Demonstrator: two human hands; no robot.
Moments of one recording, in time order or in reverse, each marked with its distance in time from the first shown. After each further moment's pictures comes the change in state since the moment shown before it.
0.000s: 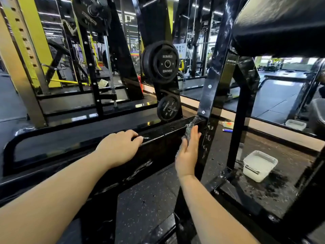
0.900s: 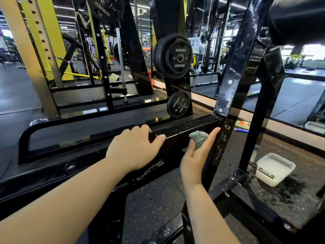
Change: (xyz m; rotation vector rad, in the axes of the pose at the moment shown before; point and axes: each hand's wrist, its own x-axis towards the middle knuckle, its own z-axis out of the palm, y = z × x) left_hand -0.002 0.005 0.011 0.030 0.173 0.020; right_hand -0.016 -0.003 0.021 0.093 0.047 -0.029
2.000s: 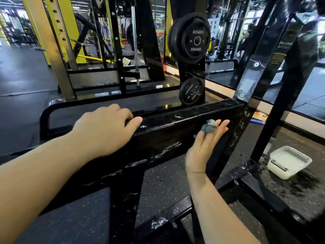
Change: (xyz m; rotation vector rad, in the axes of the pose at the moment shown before) left_hand -0.040 -0.065 -0.045 0.235 -0.054 -0.017; right_hand -0.028 0.008 0.013 -0.073 0.014 -0.026
